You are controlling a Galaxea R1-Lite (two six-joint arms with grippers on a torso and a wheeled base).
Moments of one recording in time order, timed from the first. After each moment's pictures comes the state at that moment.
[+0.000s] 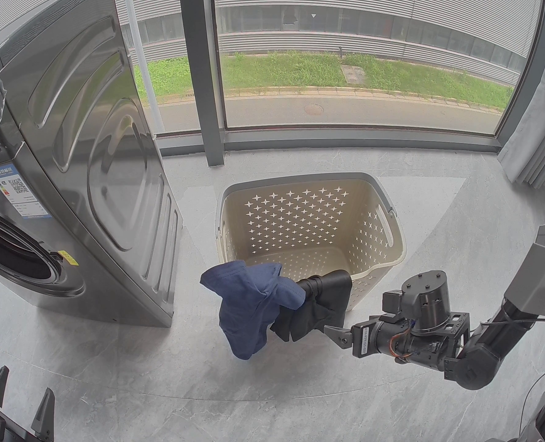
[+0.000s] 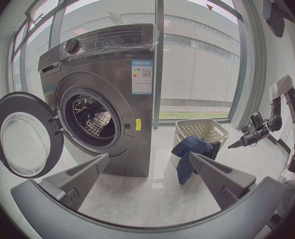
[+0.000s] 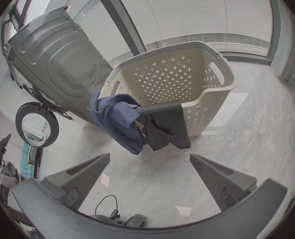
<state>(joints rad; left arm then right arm) 0.00 0.02 -0.02 0.00 0.01 -0.03 0.63 2.02 -0.51 -0.98 -0.09 0.34</state>
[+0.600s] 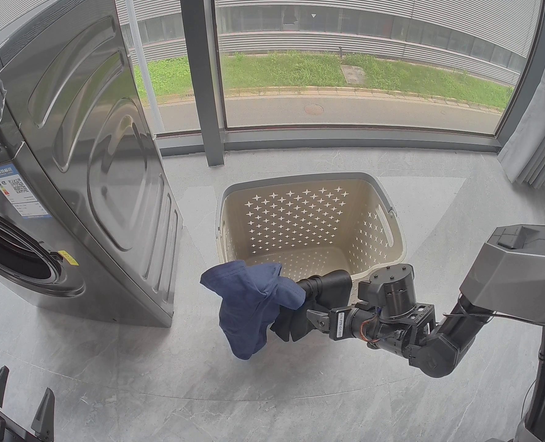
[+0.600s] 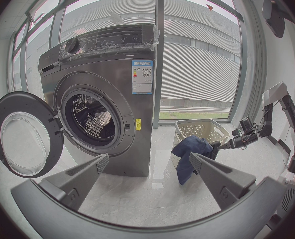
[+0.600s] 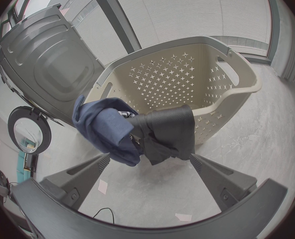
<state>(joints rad) 0.00 0.02 -0.02 0.00 0.01 -0.03 0.61 2.20 -0.72 -0.98 -0.13 0.34</state>
